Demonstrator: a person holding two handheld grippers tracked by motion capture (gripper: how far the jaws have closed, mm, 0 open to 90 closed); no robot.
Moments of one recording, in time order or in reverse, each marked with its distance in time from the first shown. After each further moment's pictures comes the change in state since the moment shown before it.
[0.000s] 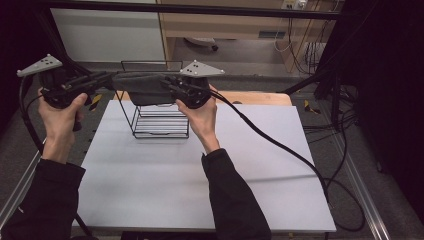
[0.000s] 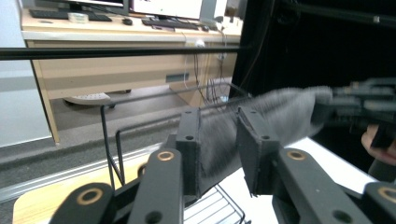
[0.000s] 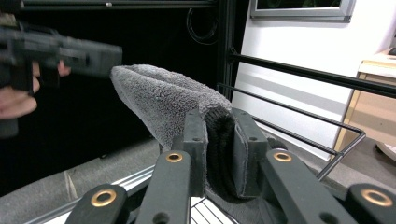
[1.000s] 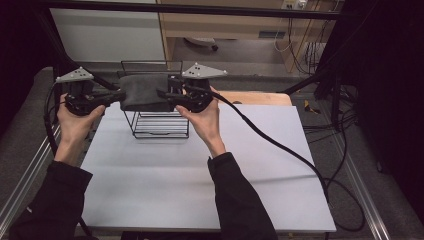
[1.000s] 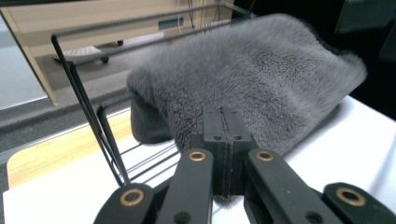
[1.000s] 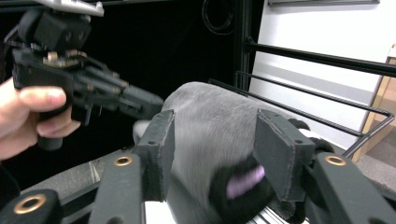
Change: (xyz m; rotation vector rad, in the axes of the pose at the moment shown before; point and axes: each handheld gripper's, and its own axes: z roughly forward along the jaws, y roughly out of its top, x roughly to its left) left arm -0.006 -0.036 0.035 0.247 -0.022 0.080; right arm 0.001 -0.002 -0.008 0.037 0.069 0.051
